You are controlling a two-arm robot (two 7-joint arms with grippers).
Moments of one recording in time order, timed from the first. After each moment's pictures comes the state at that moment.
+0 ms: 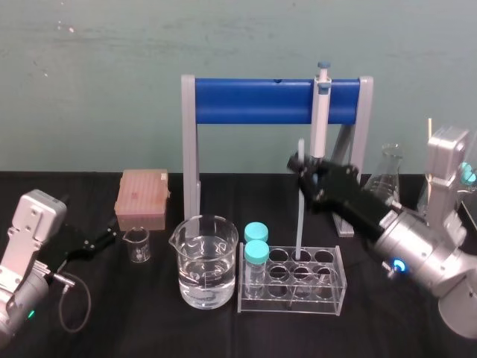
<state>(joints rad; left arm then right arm) -0.20 0.60 0.45 -1.41 -0.25 -0.12 0.03 0.29 0.40 -0.35 -1.47 0.56 -0.14 0.52</state>
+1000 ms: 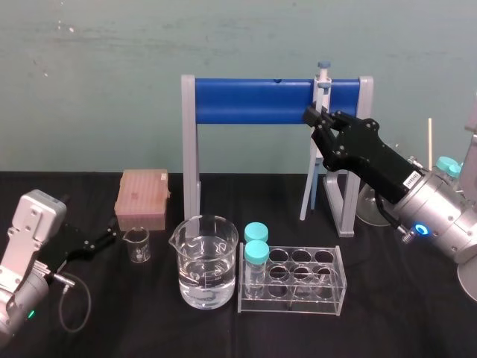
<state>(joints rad) -0.20 0.60 0.45 -1.41 -0.25 -0.12 0.03 0.33 0.44 -0.32 -1.56 0.65 -0.11 0.54</state>
